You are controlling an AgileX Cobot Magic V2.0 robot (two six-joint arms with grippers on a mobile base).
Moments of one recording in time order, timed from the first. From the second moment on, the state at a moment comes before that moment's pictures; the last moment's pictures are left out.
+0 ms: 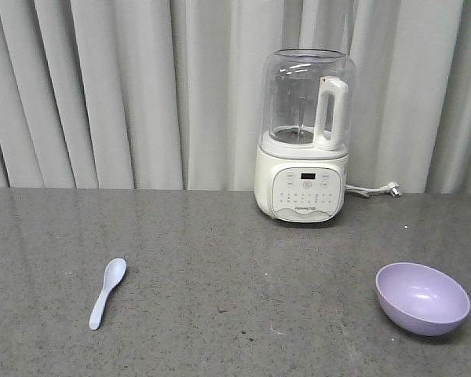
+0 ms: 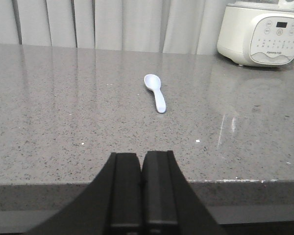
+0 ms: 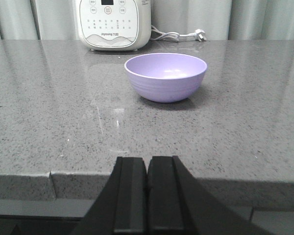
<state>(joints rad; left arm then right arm) -0.15 0.01 0.03 0.17 0.16 -0.29 0.05 0.02 0.03 -0.12 0.20 0.14</state>
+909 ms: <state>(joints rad) -0.15 0.01 0.03 0.17 0.16 -0.29 0.05 0.02 0.03 -0.12 0.20 0.14</state>
